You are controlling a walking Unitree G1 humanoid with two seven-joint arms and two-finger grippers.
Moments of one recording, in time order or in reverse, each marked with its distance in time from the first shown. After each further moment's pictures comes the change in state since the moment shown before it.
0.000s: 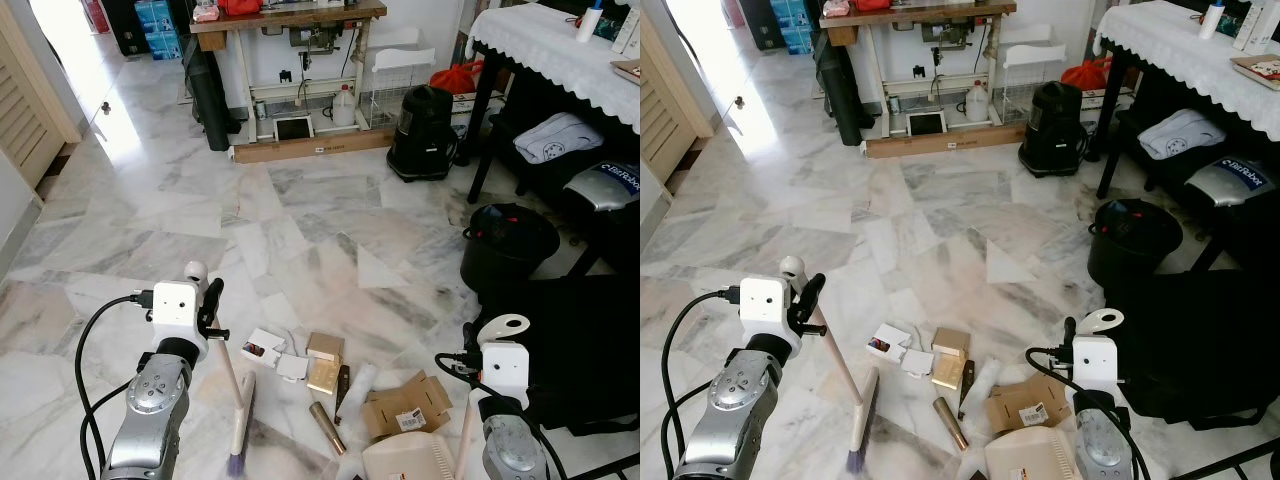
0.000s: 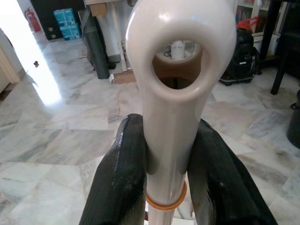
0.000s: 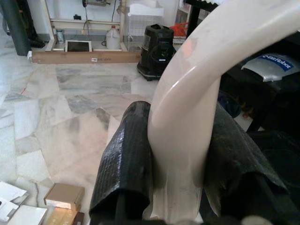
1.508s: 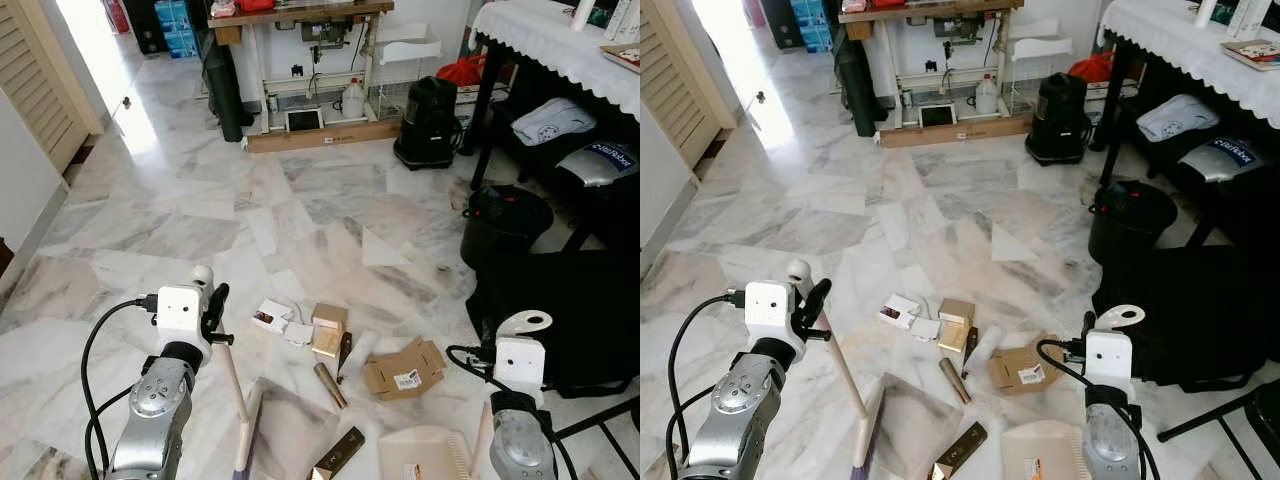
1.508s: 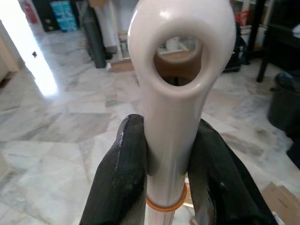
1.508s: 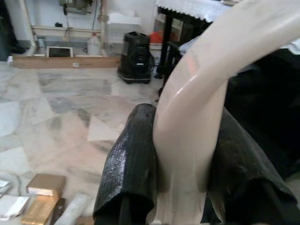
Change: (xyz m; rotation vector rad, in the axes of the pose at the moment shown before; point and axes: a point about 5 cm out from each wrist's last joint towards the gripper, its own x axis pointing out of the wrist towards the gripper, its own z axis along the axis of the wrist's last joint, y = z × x) left arm -0.001 -0.005 -0.008 -0.035 0.034 -0.055; right arm 0.005 -0.016 0.005 -0.043 -0.018 -0.144
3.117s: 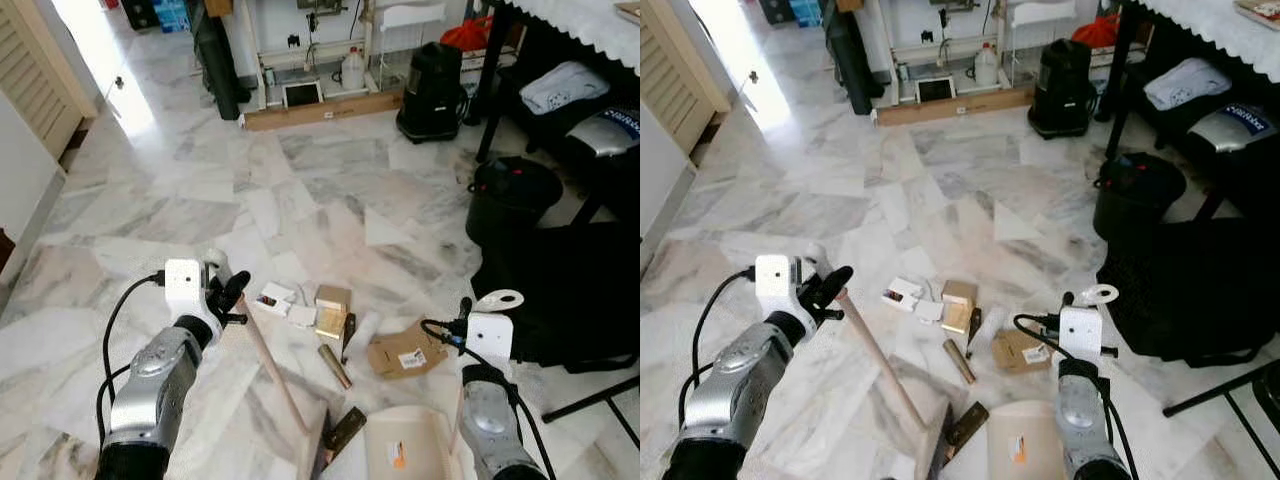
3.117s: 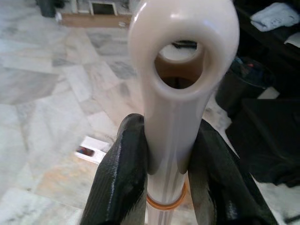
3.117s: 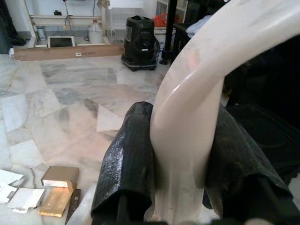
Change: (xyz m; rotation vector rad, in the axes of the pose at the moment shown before) left arm 0.030 -0.008 0.018 -0.243 0.120 -0.170; right arm 0.020 0.036 0.012 0.031 -0.016 0.016
